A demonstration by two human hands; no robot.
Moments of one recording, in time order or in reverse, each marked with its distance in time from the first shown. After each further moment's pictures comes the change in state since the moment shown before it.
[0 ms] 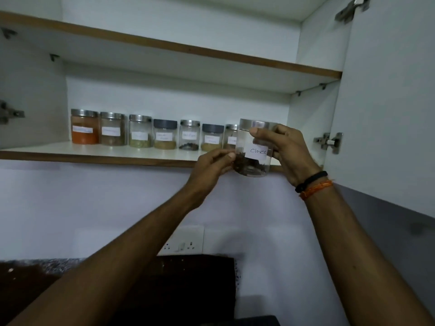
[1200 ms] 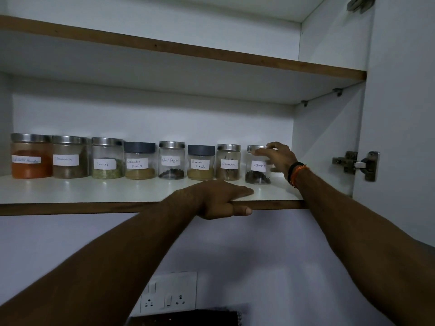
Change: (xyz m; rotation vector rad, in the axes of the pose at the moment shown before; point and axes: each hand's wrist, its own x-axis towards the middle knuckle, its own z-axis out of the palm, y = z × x) left_hand 0.141 -0.054 0.002 1.327 -0.737 0.004; right_hand 0.233 0.154 -0.055 -0.386 0.092 0.217
